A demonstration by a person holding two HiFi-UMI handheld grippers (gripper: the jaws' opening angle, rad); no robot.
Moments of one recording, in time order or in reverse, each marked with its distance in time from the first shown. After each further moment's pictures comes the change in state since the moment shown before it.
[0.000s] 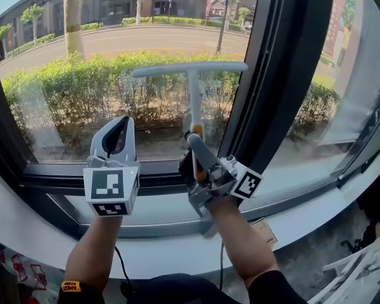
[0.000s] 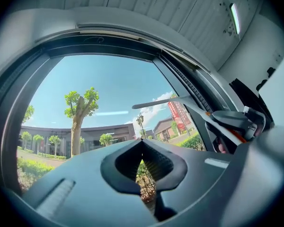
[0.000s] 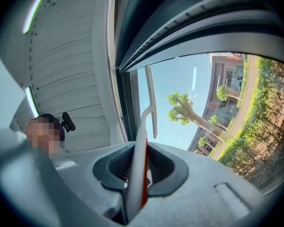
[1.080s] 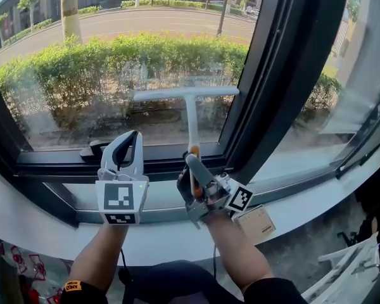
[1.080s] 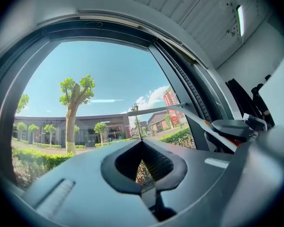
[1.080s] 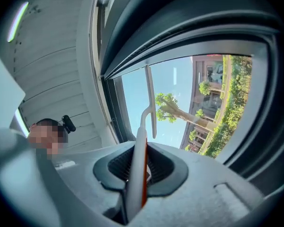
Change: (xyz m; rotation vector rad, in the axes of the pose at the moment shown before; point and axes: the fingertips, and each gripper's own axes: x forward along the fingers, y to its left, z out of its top) left arm -0.024 -0.045 -0.080 -0.049 0.120 -0.072; right arm -0.079 -0.034 -0.057 0.171 -0.054 -0.128
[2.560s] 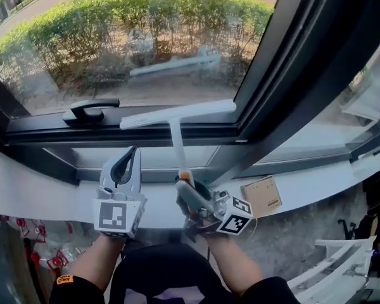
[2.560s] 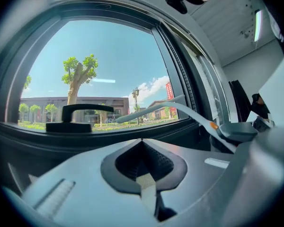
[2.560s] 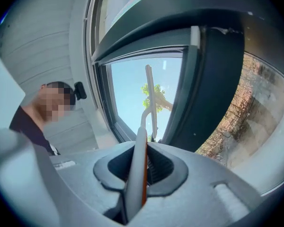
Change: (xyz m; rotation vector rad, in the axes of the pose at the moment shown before) left arm -0.057 -0.061 -0.097 -0.143 0.171 -0.023; right arm -0.112 -0.019 -0.076 -0.061 0.150 -0.199
